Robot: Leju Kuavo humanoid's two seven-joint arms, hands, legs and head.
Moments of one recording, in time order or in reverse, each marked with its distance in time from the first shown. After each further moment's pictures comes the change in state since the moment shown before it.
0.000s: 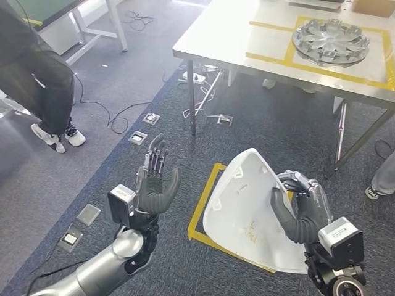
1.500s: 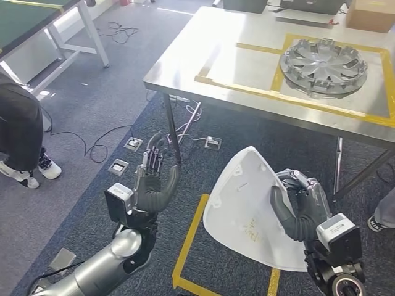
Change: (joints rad) left arm -0.016 0.002 -0.001 -0.002 0.003 -0.003 0.011; right arm -0.001 0.007 -0.001 0.004 0.004 -0.018 0.001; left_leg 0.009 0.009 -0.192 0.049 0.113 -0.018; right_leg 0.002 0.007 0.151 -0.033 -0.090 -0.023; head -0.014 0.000
